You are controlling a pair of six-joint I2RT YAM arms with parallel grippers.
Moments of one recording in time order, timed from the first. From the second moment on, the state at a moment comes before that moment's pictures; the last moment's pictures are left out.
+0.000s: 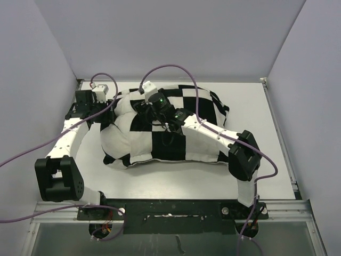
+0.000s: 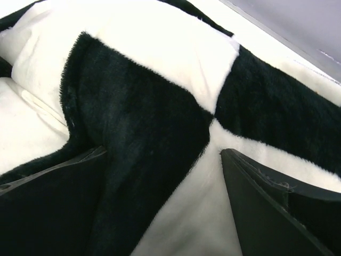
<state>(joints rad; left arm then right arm) 0.03 1.48 1.15 -0.46 0.22 0.02 0.88 1.94 1.70 -0.27 0.32 0.00</state>
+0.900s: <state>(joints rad) -0.03 1.61 1.38 -0.56 0.10 0.01 0.88 1.55 1.32 -0.22 0.13 0.16</state>
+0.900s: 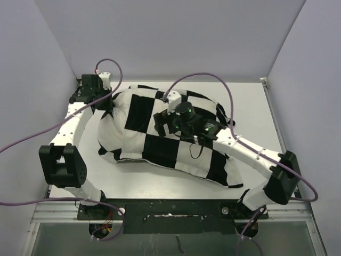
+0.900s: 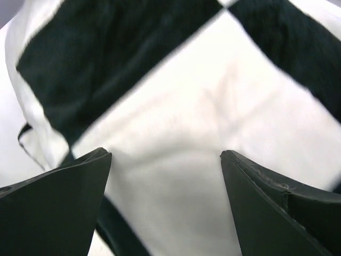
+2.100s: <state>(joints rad) -0.43 1.72 2.51 -1.03 0.34 0.00 0.86 1.84 1.11 0.21 0.08 0.26</state>
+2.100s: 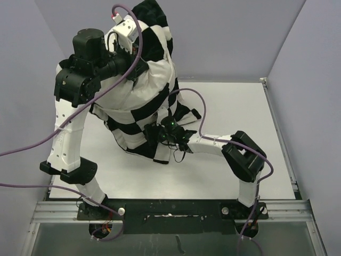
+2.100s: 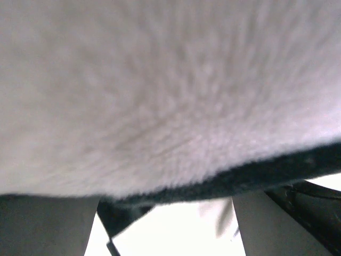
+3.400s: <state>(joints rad) -0.51 1.45 2.06 -1.08 0.44 0.20 1.03 1.25 1.09 0.28 0.07 -0.44</state>
